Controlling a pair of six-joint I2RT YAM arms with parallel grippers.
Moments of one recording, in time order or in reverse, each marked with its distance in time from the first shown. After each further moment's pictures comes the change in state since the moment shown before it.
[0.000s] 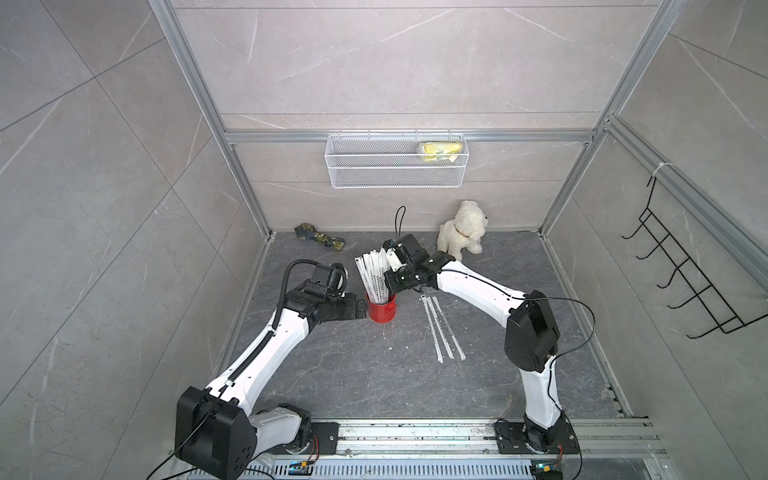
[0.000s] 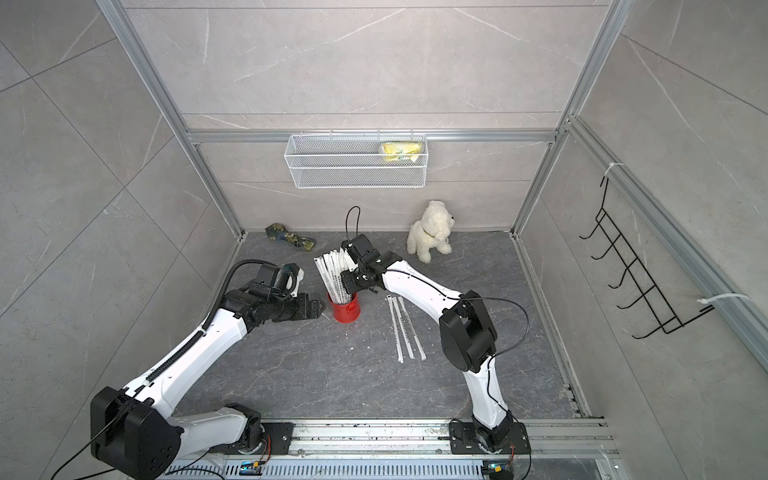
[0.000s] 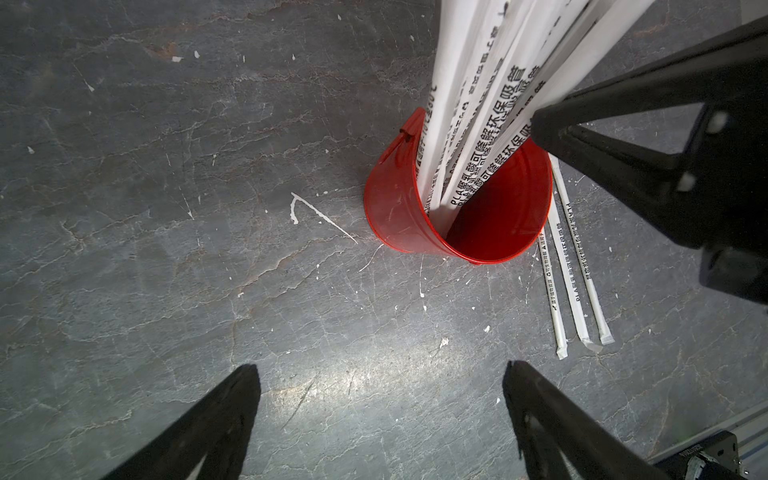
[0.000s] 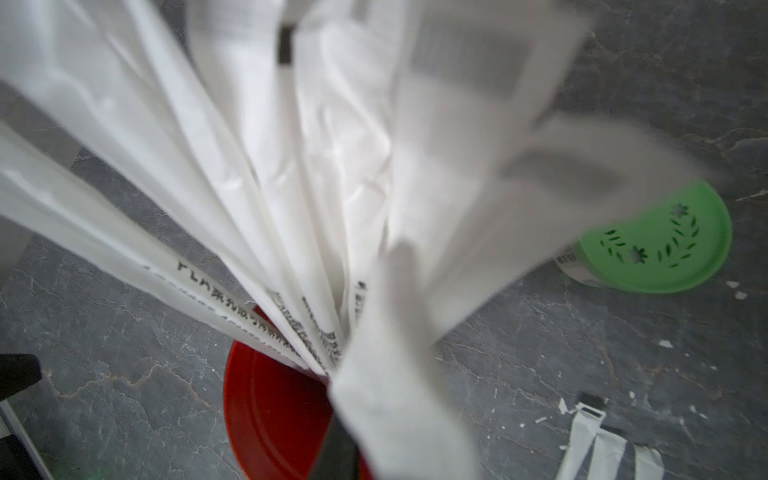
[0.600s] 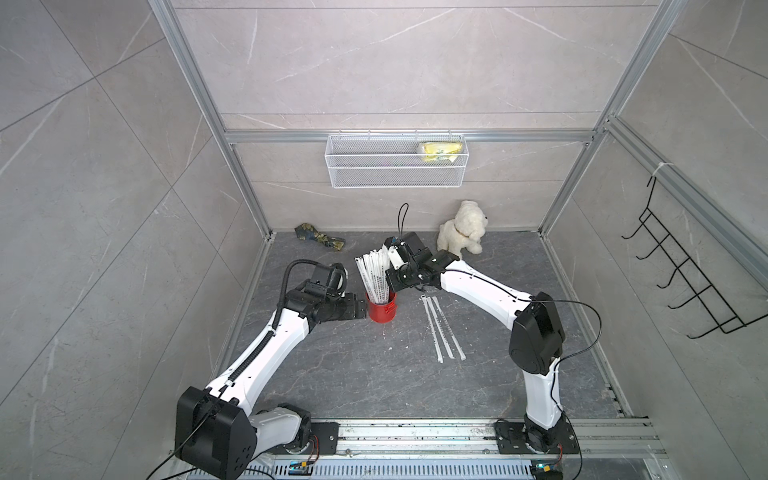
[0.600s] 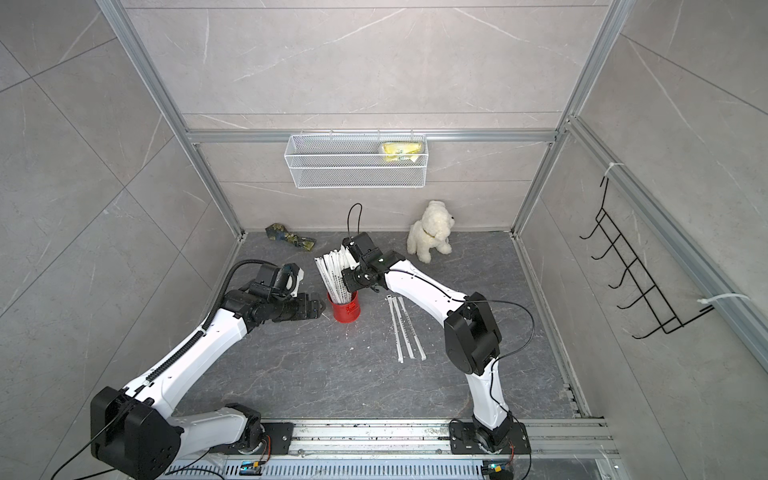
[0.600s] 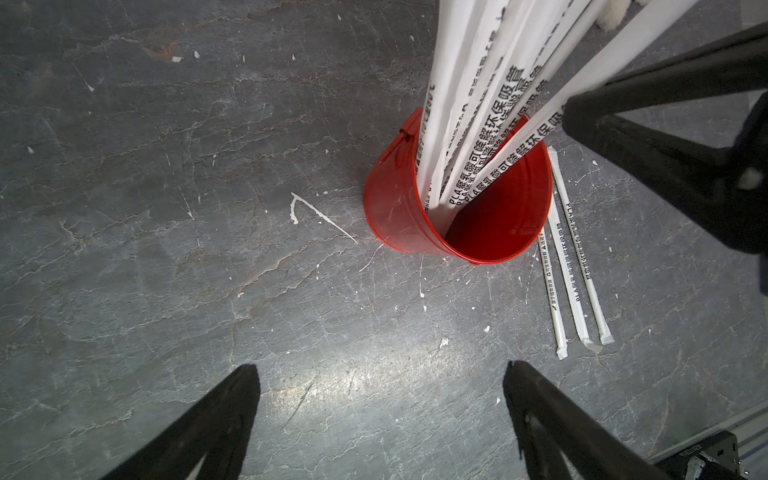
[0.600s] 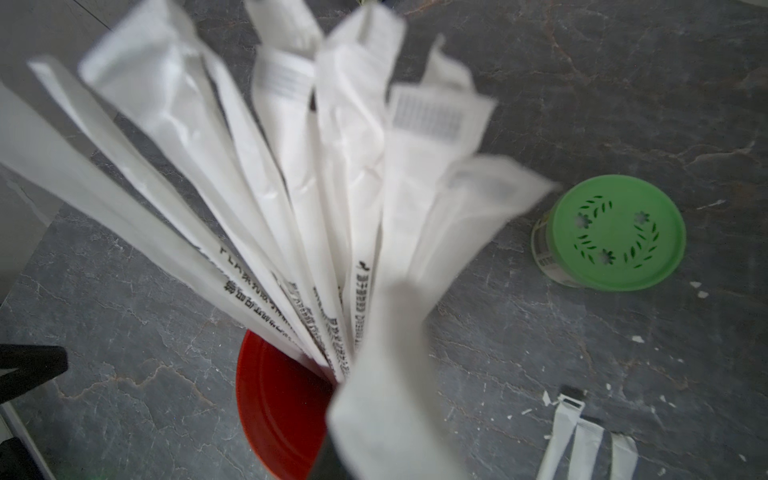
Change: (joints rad) left arm 0.000 0.001 0.000 0.000 0.000 0.000; right arm 0.000 -0.035 -0.008 0.000 0.019 -0.003
